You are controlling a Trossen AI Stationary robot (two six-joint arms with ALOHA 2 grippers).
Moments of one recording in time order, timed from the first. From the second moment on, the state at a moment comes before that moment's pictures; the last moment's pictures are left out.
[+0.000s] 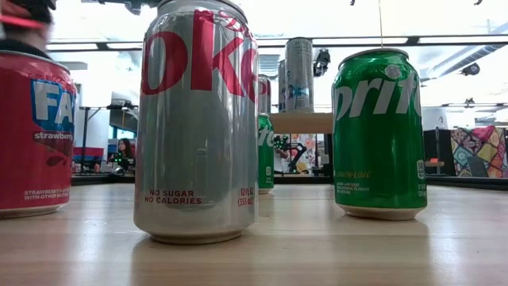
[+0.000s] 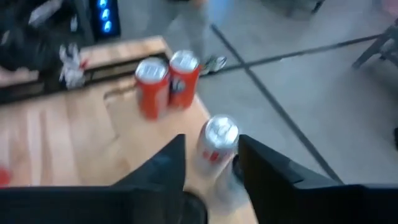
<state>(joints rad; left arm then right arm) 0.00 0.80 0.60 0.37 -0.35 0.40 -0.31 1.68 2.32 -1.19 0.18 -0.04</state>
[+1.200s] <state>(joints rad) 0.10 1.42 1.00 0.35 -0.38 0.36 -0.22 1.04 0.93 -0.42 0.19 0.06</state>
